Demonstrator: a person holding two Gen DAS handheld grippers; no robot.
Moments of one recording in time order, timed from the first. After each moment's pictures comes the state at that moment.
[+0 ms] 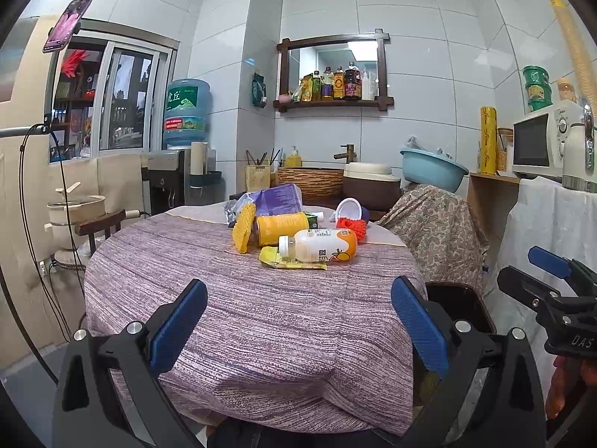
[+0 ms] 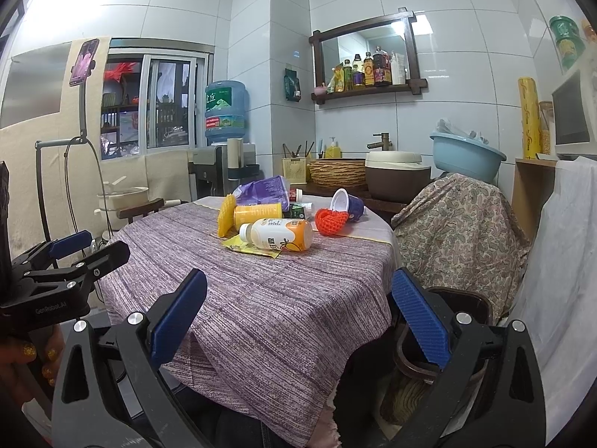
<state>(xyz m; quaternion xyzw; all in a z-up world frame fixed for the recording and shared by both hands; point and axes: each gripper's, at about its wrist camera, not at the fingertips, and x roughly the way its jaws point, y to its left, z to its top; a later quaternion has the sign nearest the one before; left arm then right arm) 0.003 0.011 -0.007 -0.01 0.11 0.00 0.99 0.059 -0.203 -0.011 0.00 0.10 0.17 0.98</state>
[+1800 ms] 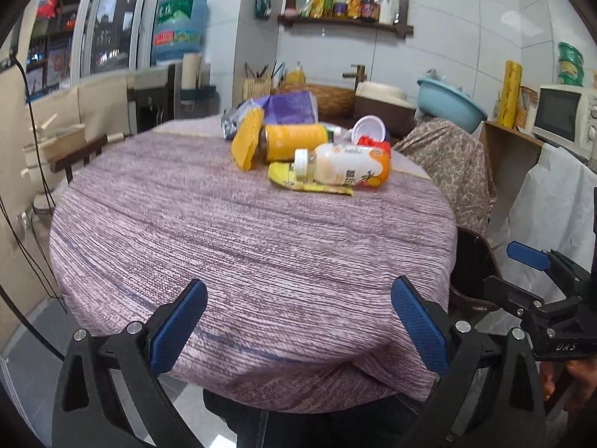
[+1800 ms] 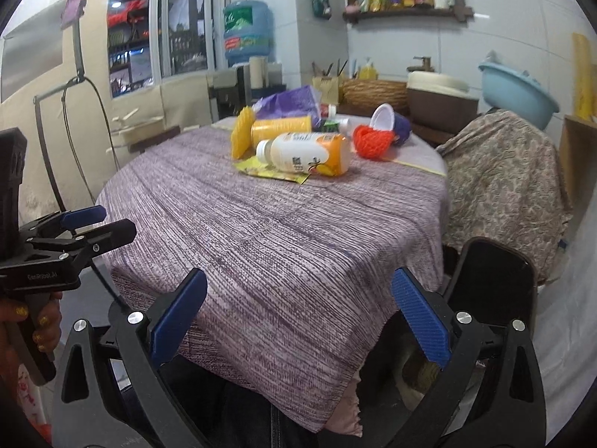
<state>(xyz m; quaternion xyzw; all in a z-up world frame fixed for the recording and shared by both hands) 0.085 0.062 -0.047 -0.05 0.29 -0.02 0.96 0.165 -0.154 -0.055 -0.04 0.26 0.23 0.94</state>
